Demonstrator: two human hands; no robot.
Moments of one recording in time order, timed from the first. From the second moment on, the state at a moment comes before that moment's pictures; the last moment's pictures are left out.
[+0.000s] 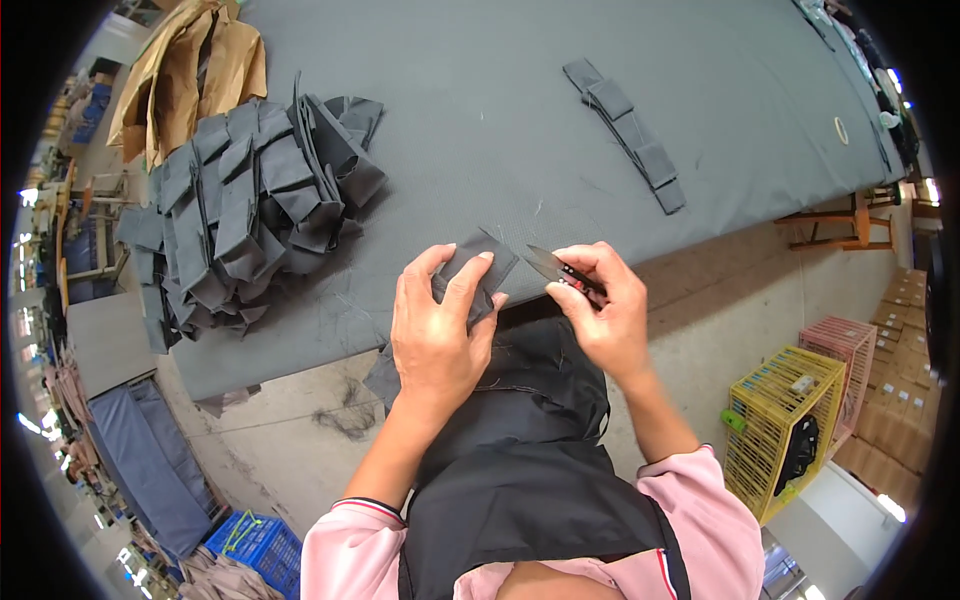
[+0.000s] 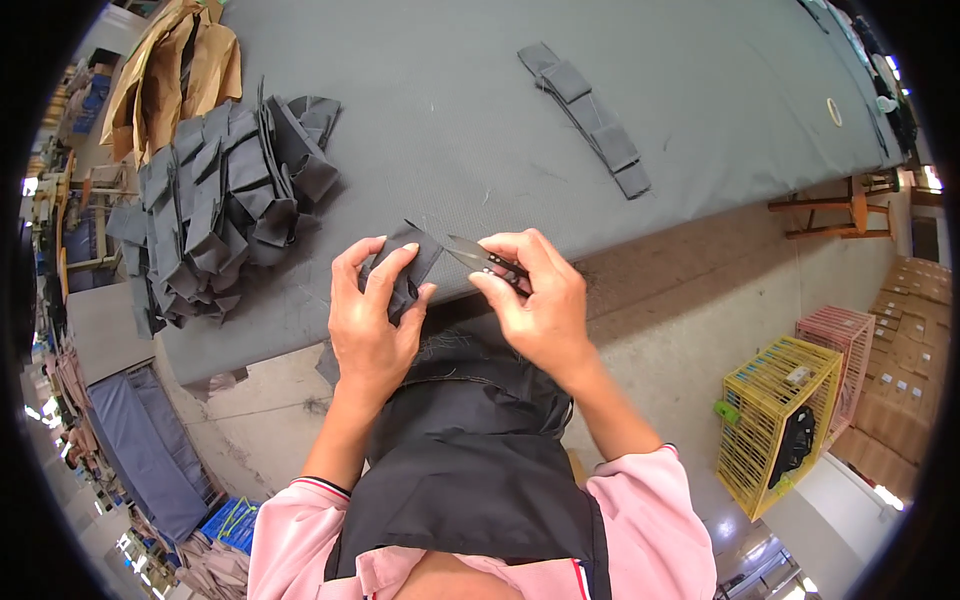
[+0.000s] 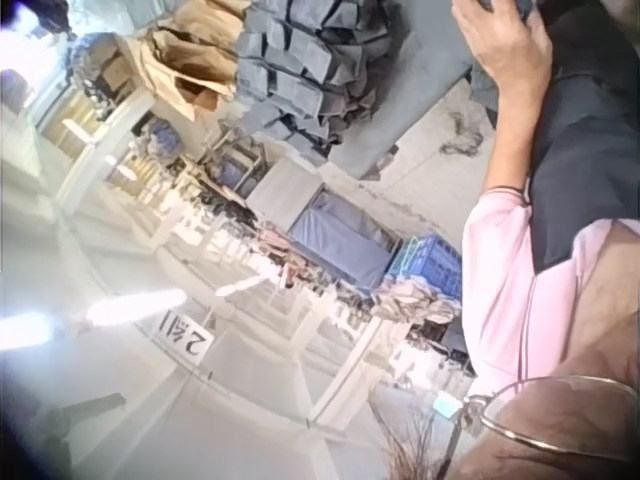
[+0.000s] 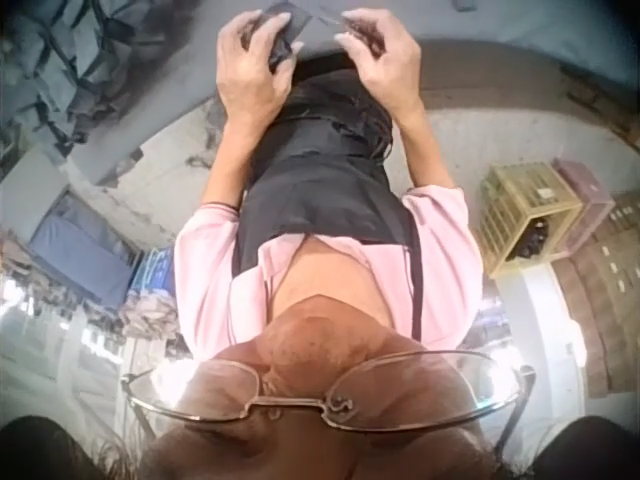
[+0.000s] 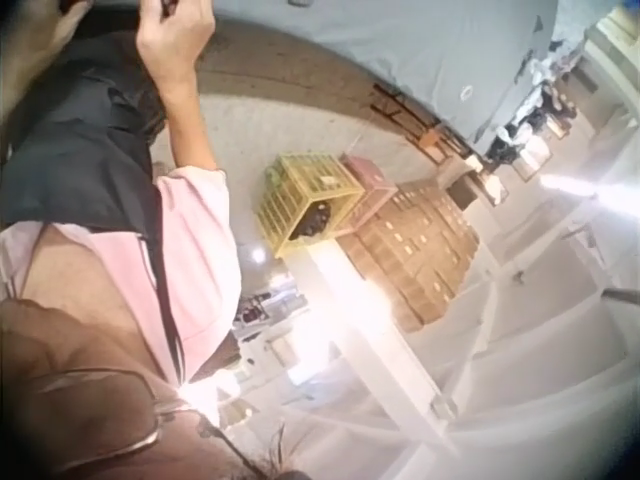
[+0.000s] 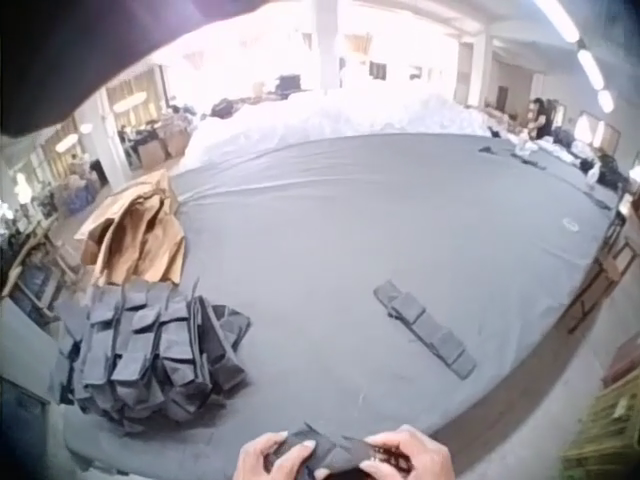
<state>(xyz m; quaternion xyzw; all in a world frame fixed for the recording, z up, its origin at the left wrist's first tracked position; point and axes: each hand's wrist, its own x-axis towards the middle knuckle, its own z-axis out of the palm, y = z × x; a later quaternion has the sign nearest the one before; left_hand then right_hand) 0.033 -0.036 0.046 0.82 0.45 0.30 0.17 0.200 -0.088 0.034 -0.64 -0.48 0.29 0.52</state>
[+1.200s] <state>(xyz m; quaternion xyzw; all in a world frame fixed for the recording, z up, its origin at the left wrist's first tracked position) 0.072 -0.003 0.067 0.29 0.31 0.28 0.86 0.259 0.010 0.047 -0.42 -0.19 0.74 0.49</state>
